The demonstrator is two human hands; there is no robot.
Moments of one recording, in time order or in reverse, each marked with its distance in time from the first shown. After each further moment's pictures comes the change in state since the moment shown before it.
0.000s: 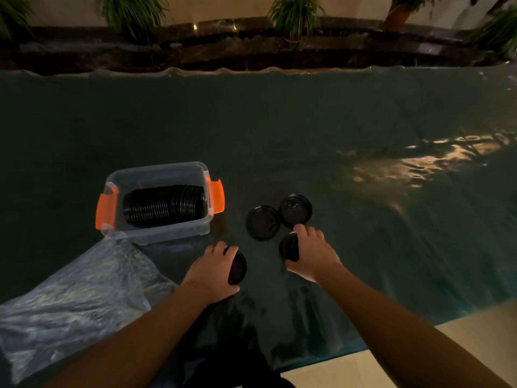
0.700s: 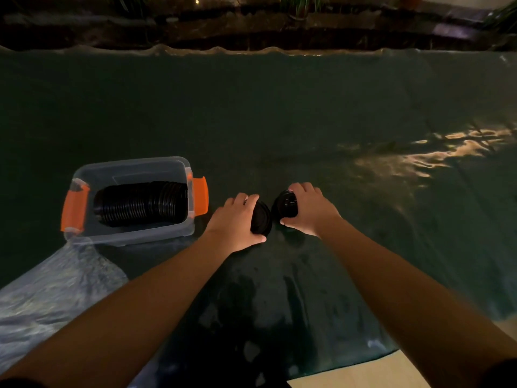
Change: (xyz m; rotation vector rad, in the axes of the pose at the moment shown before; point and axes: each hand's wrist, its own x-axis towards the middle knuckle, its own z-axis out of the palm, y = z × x) left_hand 0.106 0.050 -0.061 -0.043 0.165 0.029; right_hand 0.099 0.022 -0.056 -0.017 0.050 -0.091
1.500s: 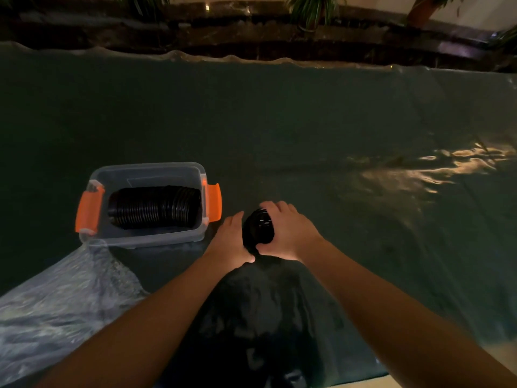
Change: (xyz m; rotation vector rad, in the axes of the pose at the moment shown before) left_hand -0.020 -0.027 0.025 -0.492 -0.021 -0.229; right_hand -0.018 -0.071 0.008 0.035 -0.069 -0.198
